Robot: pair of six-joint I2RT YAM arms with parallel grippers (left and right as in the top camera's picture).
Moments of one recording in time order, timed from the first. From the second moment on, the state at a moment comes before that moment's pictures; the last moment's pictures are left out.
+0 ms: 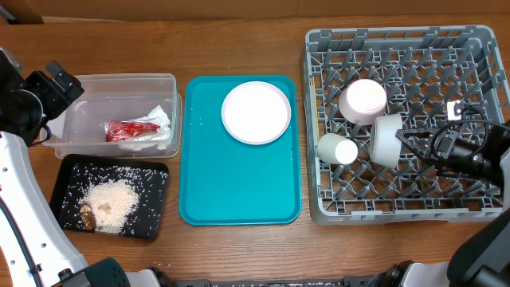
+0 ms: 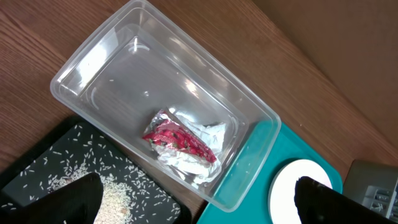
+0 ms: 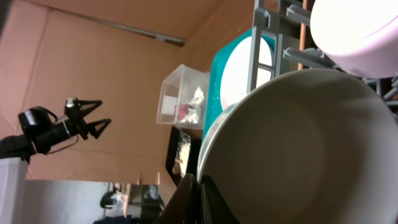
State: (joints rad) left arm 0.50 1.54 1.79 -1.21 0.23 -0.31; right arm -0.58 1.60 1.14 -1.40 -1.32 -0.63
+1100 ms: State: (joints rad) left arm 0.50 1.54 1.79 -1.21 0.23 -0.31; right arm -0.65 1.61 1.02 -1.26 -1.35 -0.58
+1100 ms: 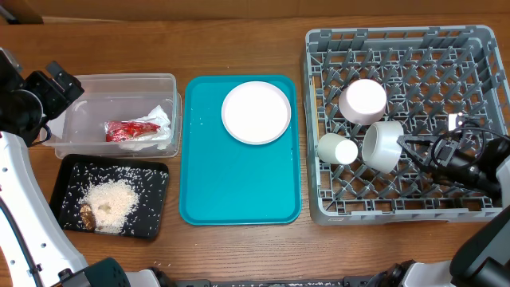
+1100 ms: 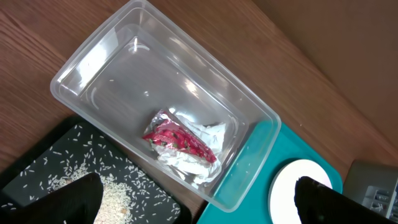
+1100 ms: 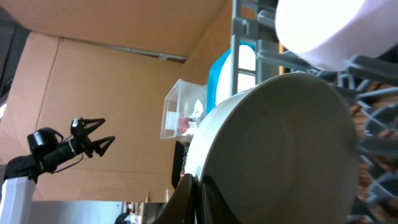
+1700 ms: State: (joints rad) left arm 0.50 1.54 1.79 -1.21 0.23 -0.31; right arm -0.84 1.61 1.02 -1.01 -1.32 -0.42
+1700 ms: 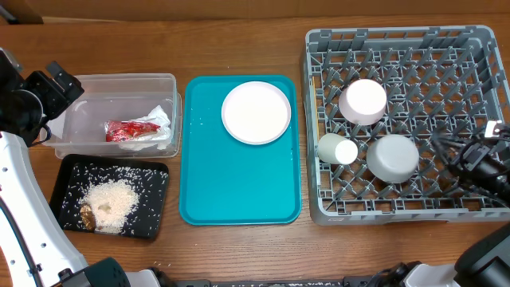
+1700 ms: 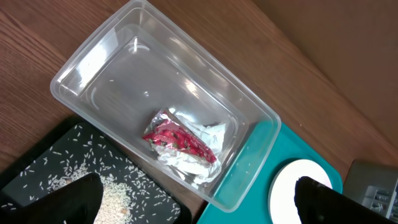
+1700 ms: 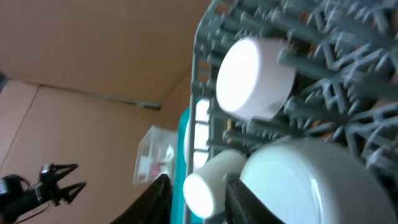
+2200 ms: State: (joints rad) left arm 0.50 1.54 1.79 -1.21 0.23 -0.31; right arm -0.66 1.61 1.04 -0.84 -1.11 -0.02
